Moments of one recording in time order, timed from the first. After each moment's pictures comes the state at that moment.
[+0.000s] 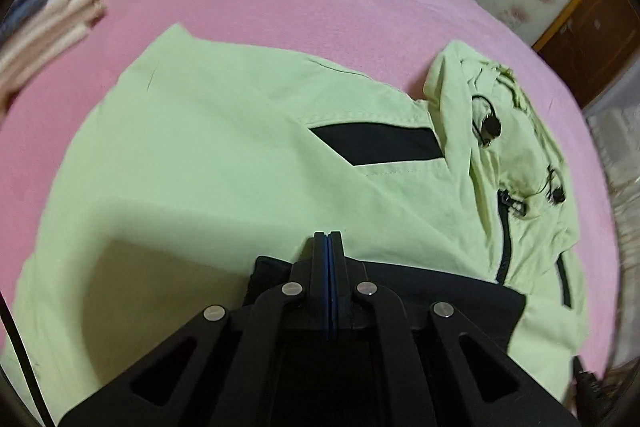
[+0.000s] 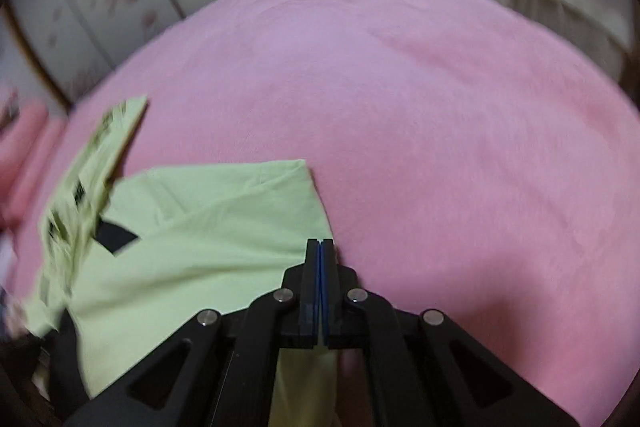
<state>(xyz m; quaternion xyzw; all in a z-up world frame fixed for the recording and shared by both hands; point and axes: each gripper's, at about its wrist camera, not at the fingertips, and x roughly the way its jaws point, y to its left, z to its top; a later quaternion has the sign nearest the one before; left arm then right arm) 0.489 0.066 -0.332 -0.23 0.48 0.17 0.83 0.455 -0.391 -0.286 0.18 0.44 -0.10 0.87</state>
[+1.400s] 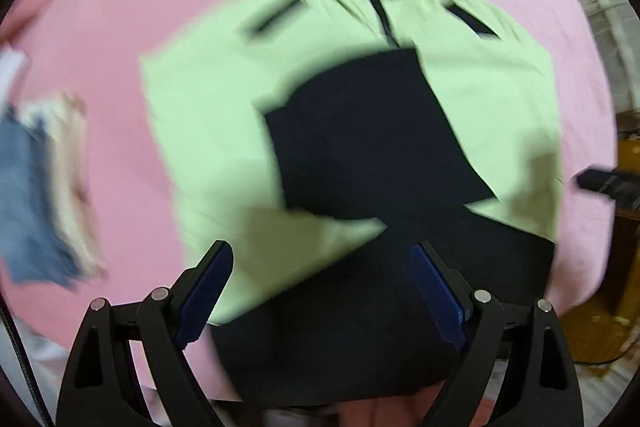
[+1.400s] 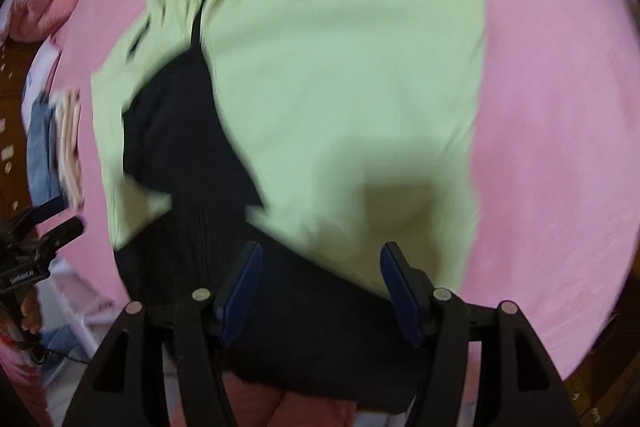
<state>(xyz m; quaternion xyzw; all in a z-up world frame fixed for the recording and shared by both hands) 0.417 0.035 -0.156 0.04 0.73 -0.02 0.68 0.429 -0.277 -0.173 0.05 0.76 0.08 0.65</state>
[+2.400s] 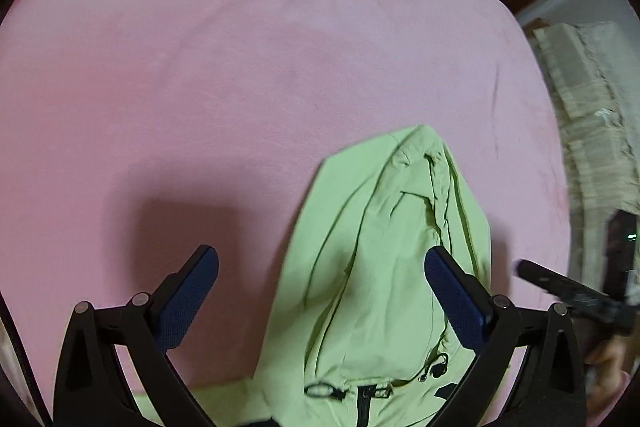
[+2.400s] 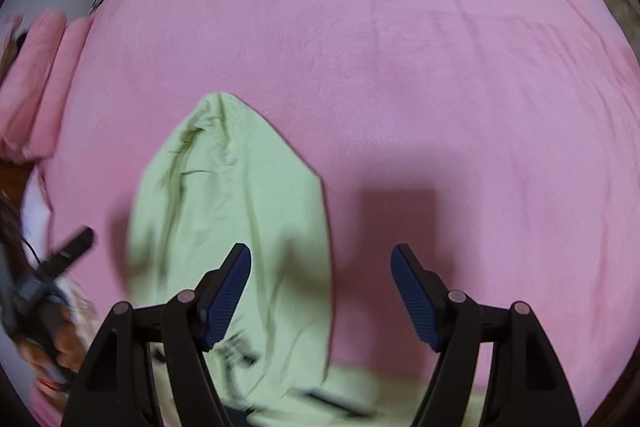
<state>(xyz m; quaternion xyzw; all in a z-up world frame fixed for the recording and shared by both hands) 0.796 0.114 -0.259 -0.19 0.62 -0.05 0.76 0.763 -0.241 -0.228 0.09 0.67 0.05 0.73</state>
